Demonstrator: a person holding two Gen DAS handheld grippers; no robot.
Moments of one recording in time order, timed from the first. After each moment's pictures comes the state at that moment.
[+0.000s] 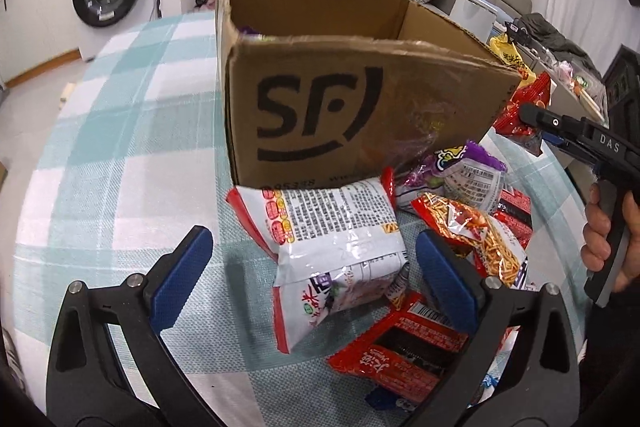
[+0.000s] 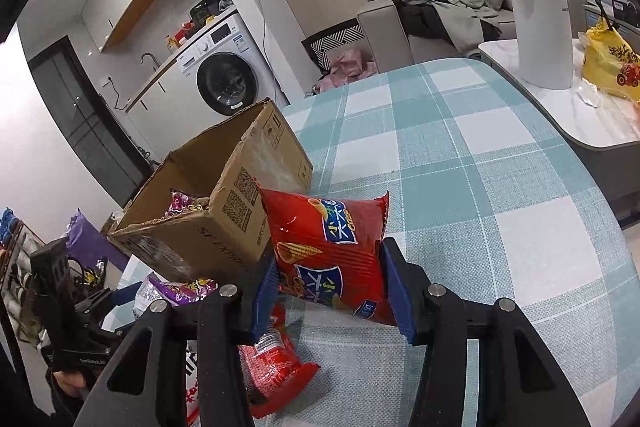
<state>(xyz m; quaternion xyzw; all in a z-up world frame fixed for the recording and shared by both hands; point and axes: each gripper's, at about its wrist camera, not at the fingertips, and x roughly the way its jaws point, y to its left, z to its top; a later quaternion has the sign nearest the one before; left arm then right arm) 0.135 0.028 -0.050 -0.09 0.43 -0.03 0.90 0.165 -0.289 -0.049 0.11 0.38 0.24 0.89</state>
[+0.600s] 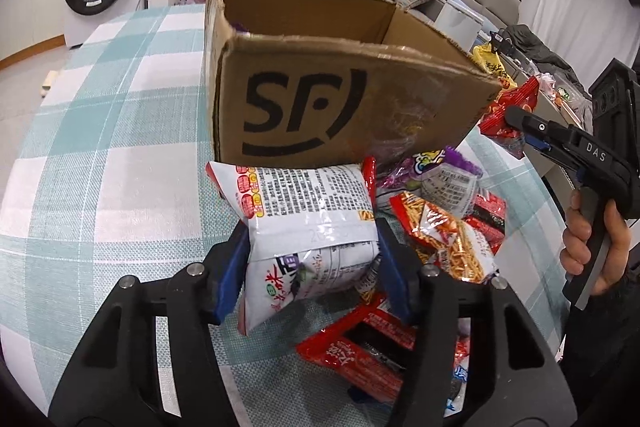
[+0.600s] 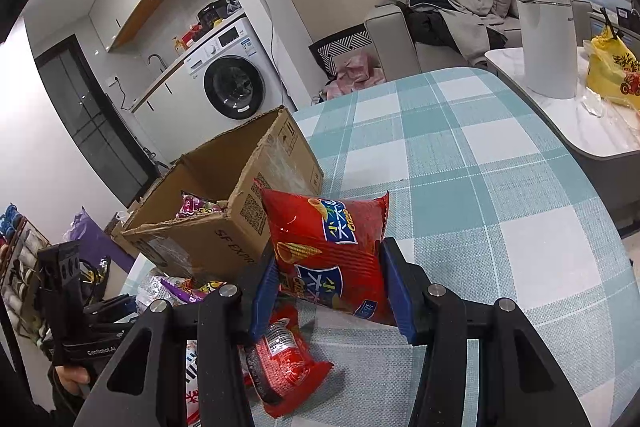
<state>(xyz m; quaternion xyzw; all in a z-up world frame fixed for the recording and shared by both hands) 0.138 0.033 -0.047 -0.12 0.42 -0.06 0.90 0.159 -0.286 -0.039 0.11 0.37 0.25 0.89</state>
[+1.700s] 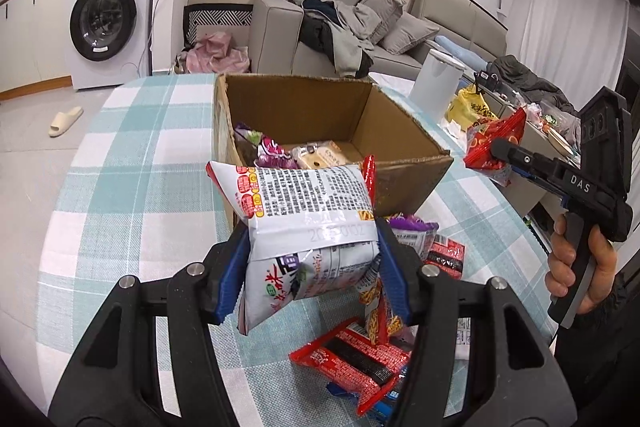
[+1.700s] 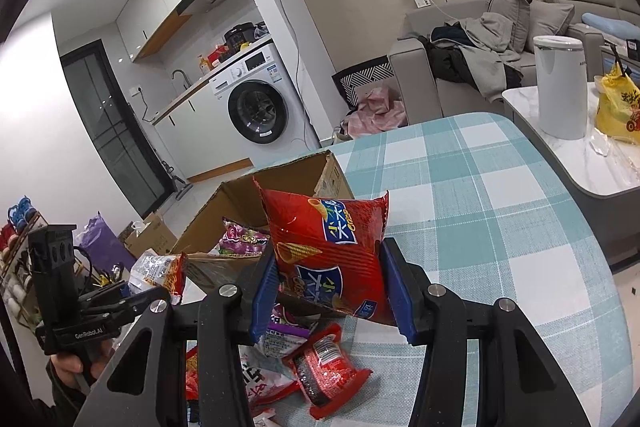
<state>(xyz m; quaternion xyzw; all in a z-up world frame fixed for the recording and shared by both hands) 0.092 0.033 0.031 -0.11 0.33 -0.06 0.93 0.128 -0.281 0.009 0.11 0.31 0.28 0.90</state>
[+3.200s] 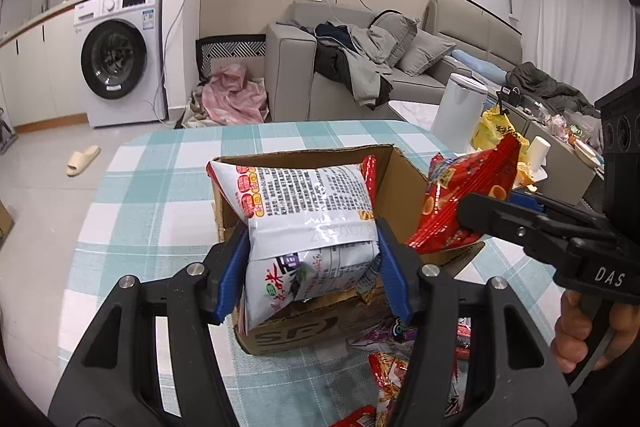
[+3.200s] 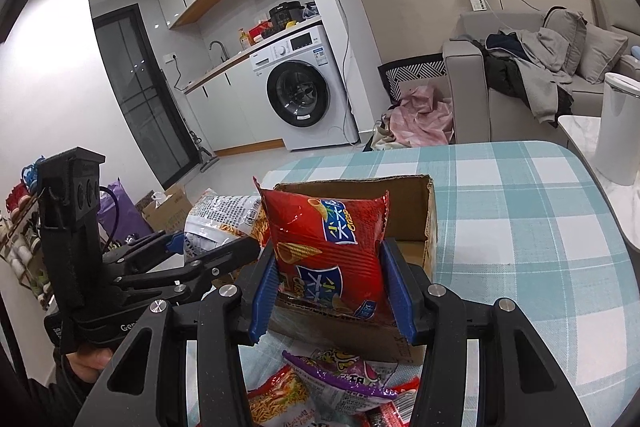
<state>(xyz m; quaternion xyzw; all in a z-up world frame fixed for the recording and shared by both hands) 0.165 0.013 0.074 -0.07 0.30 -0.02 0.95 0.152 -0.185 0.035 0.05 0.31 0.35 0.88</state>
